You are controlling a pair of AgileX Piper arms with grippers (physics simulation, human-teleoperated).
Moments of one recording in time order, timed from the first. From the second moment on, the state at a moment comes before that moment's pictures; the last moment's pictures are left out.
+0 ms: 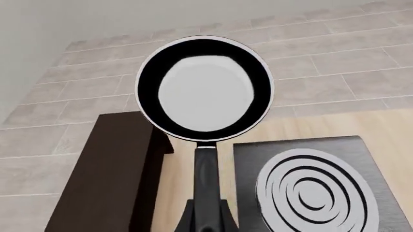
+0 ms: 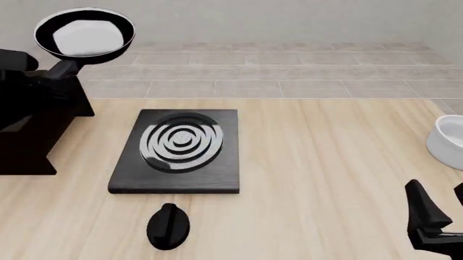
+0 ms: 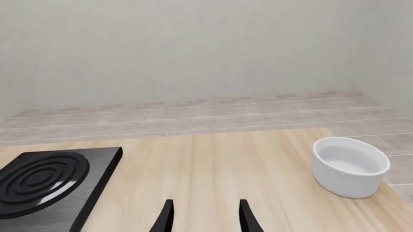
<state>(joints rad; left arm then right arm) 0.07 1.13 -0.82 0.08 0.15 -0.02 0.11 0.00 -0.10 0.06</state>
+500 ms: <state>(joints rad) 0.21 1.10 -0.79 0.11 0.10 -0.01 0.10 0.00 -0.10 0.06</state>
